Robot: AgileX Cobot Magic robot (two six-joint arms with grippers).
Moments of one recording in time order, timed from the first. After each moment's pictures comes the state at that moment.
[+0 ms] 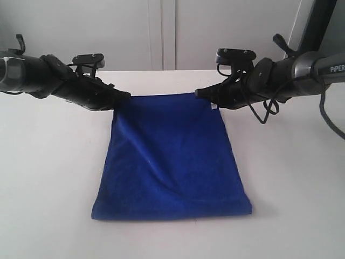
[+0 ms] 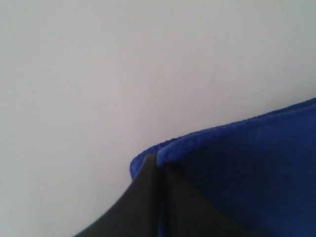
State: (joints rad) left arm -0.30 2.16 -1.52 -0.78 0.32 0.63; right arm 0.28 2.10 -1.37 0.48 0.10 -0.28
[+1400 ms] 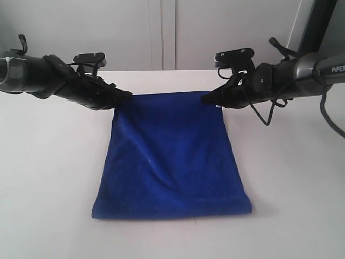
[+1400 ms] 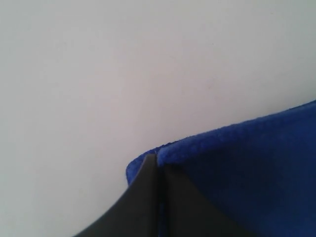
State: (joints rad) left arm -0.31 2.16 -1.52 -0.78 0.29 0.63; right arm 0.27 2.11 -1.37 0.19 0.06 -0.16
